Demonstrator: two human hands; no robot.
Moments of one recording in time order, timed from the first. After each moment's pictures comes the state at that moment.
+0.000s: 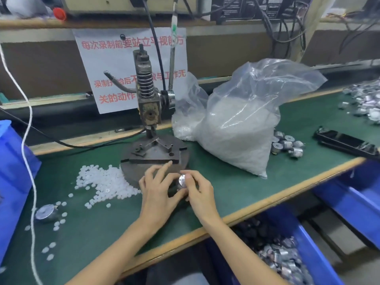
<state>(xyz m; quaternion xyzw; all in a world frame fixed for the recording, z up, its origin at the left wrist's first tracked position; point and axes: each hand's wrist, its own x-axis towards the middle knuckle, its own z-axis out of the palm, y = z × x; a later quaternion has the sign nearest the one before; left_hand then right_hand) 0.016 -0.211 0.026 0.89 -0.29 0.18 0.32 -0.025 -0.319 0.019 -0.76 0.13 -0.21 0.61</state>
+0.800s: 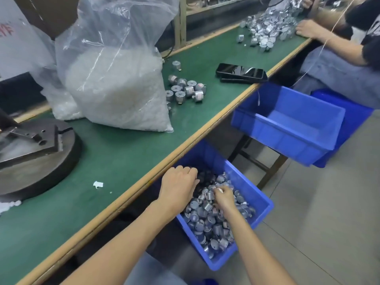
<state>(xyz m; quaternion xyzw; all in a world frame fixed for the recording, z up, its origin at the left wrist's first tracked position) -0.104 -0.395 -0.029 0.80 -0.59 0.03 0.06 -0.211 -0.506 -0.162 -0.56 0.60 -0.12 0.56</state>
